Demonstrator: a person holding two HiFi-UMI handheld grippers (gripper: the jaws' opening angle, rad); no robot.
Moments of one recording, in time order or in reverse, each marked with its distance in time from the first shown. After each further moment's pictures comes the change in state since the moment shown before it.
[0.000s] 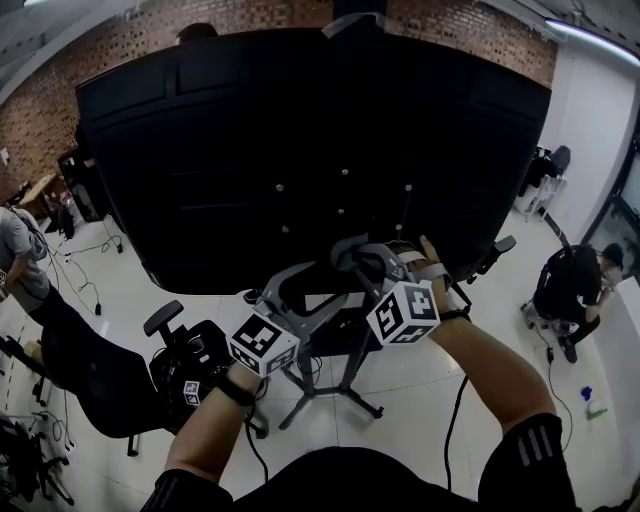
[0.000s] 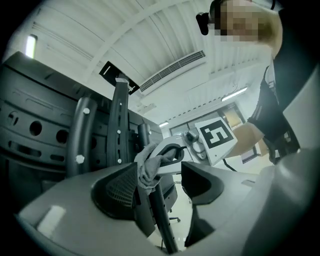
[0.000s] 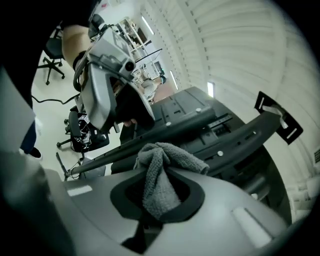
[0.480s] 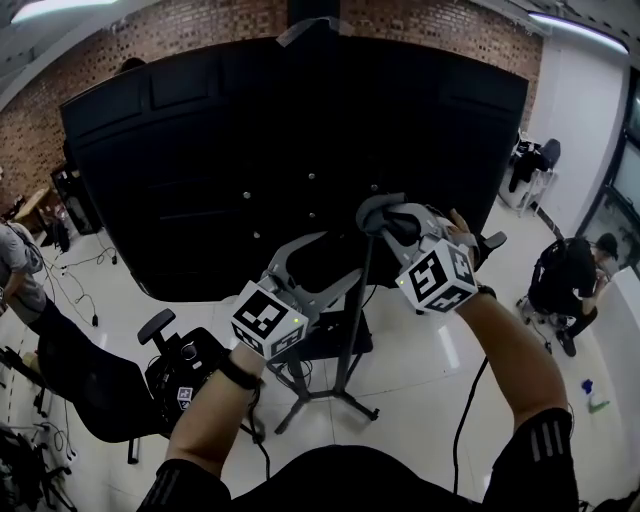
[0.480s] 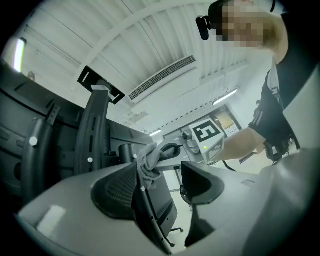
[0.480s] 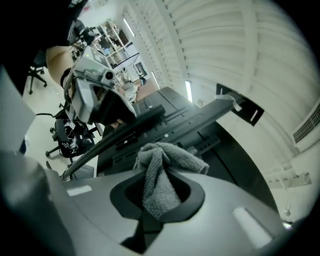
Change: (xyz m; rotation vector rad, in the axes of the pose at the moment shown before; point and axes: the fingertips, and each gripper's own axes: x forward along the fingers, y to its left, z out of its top) left arm 0.069 -0.028 0.065 0.076 -0.091 -0.068; right arm -0.071 -0.101 -0.055 0.143 0.014 -0.133
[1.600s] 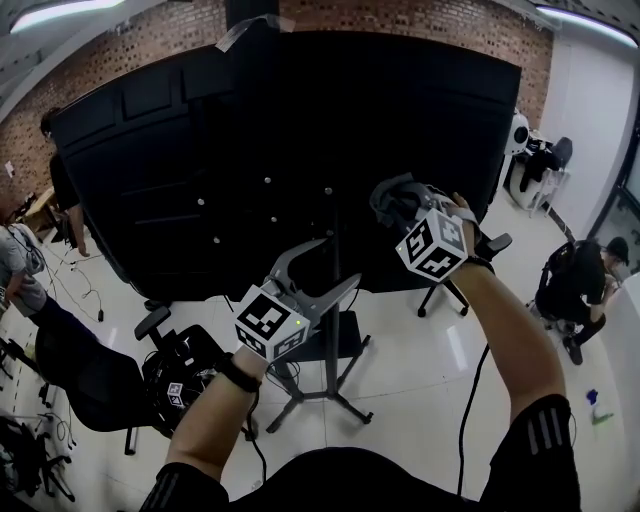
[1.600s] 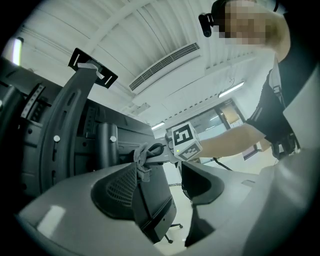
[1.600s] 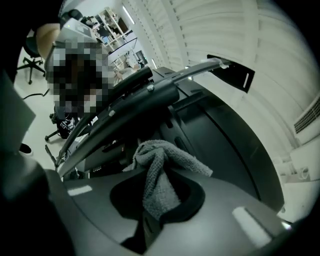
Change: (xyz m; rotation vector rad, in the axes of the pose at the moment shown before) left arm 0.075 -0.028 -0.041 -0.017 0.081 0.045; right arm 0.026 -0.054 -0.128 -0.025 0.120 0.009
